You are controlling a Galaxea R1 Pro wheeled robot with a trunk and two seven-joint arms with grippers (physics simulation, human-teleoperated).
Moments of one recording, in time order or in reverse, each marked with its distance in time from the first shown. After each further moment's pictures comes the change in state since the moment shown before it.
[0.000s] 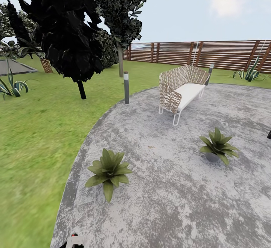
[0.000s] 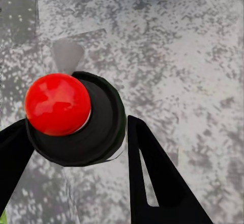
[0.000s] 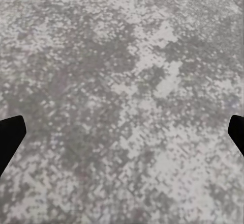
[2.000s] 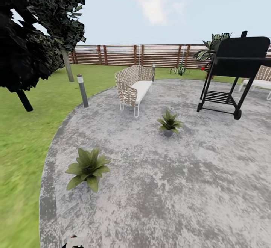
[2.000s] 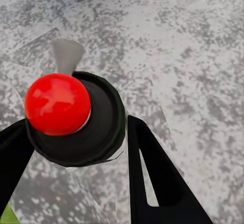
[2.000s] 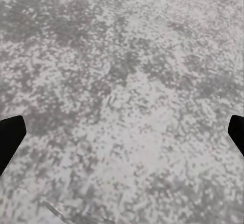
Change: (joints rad) left arm -0.001 -0.006 0.010 0.018 0.010 -0.004 0.015; right arm 0.000 0.001 0.001 0.011 0.001 -0.001 0.000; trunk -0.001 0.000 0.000
